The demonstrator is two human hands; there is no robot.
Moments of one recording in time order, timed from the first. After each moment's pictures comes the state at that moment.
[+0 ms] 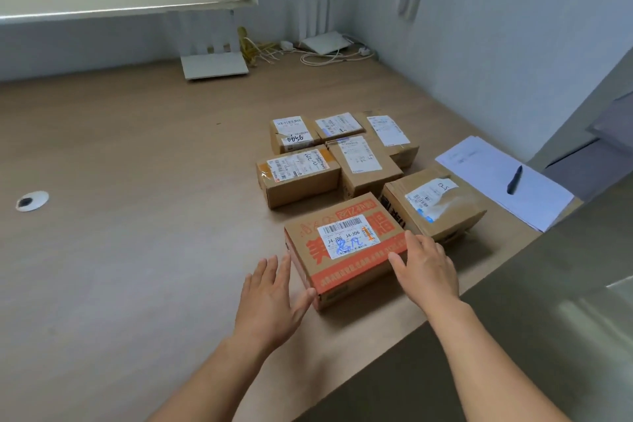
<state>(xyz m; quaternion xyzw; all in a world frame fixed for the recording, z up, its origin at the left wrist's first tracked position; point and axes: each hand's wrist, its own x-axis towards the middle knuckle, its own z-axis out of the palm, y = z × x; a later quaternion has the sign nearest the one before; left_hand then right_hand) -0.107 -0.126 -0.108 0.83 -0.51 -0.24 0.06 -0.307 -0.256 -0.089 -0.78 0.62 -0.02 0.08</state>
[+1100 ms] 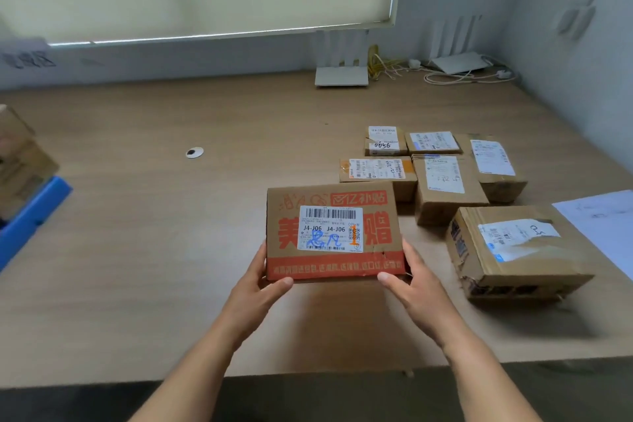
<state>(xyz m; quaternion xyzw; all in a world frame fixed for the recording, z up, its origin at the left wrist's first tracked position) -0.142 -0.047 -0.076 0.78 -0.20 -0.30 0.51 -0.300 -0.242 -0.076 -0.78 0.31 -0.11 0.53</state>
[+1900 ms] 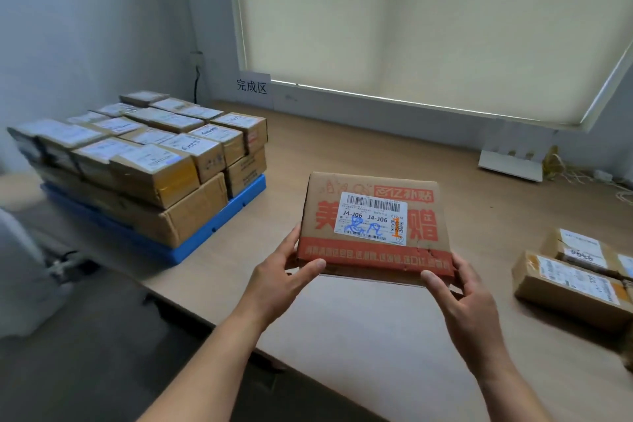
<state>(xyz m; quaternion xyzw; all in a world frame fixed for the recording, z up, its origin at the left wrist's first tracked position) -0.056 0.190 0.008 0.83 -0.13 -0.06 0.54 -0.142 -0.048 -0.009 -0.80 0.15 -0.24 0.52</state>
